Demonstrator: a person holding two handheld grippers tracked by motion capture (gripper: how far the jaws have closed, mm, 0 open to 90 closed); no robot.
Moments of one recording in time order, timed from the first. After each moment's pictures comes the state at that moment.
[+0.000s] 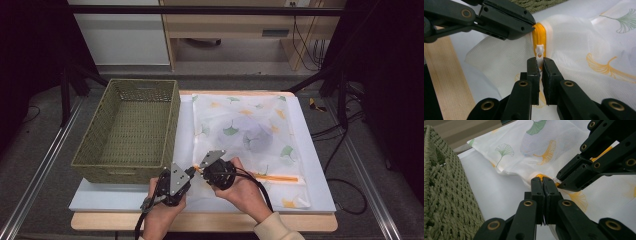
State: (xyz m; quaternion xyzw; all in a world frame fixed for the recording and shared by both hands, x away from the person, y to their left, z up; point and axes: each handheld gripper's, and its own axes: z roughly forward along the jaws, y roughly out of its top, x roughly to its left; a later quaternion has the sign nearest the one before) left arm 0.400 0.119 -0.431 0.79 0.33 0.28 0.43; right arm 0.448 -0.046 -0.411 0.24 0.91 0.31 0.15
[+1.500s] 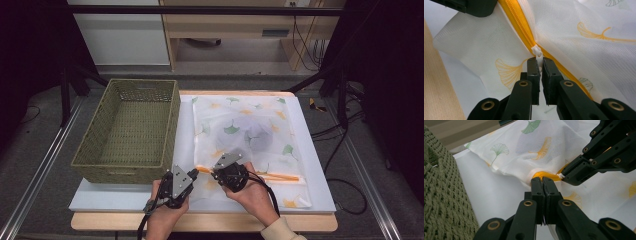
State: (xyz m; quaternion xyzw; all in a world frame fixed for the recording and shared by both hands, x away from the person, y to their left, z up) left arm 0.397 0.115 -0.433 0.79 0.32 0.30 0.43; right arm 0.451 -0.080 -0.436 0.27 0.89 0.34 0.16
